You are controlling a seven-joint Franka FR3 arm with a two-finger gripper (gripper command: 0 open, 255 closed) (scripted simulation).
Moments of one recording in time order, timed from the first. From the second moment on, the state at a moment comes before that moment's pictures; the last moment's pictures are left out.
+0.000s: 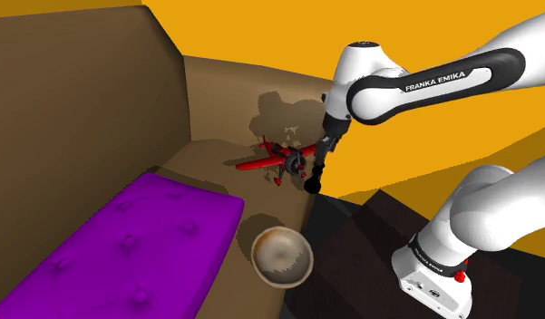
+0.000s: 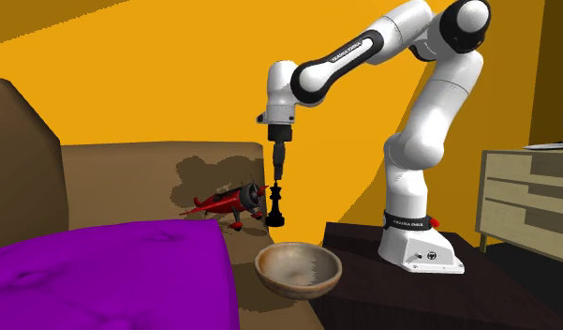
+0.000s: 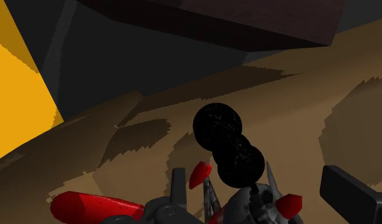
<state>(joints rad) 0.06 -0.48 0.12 -2.63 0.06 2.19 -0.08</state>
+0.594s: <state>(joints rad) 0.06 -0.42 0.13 -2.68 0.06 2.30 -0.07</state>
